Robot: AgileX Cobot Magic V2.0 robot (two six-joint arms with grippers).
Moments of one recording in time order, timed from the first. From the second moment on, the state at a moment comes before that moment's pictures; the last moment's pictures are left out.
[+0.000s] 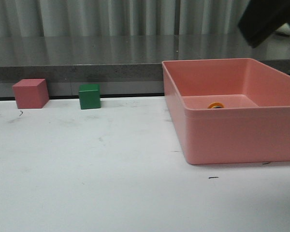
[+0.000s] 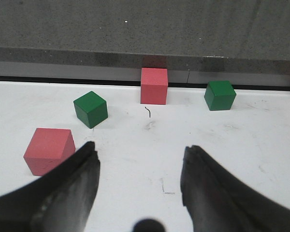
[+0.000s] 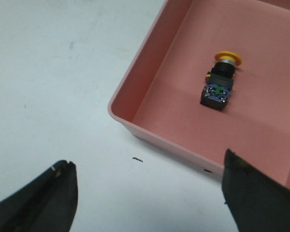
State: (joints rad) left arm 0.02 0.57 -0.70 0.00 0.60 -0.03; right arm 0.39 1.16 -0.98 0.12 0.72 -0.06
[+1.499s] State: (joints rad) left arm 0.02 0.57 -0.70 0.00 0.60 -0.03; right arm 0.27 2.10 -1.58 -0.09 0.85 0.32
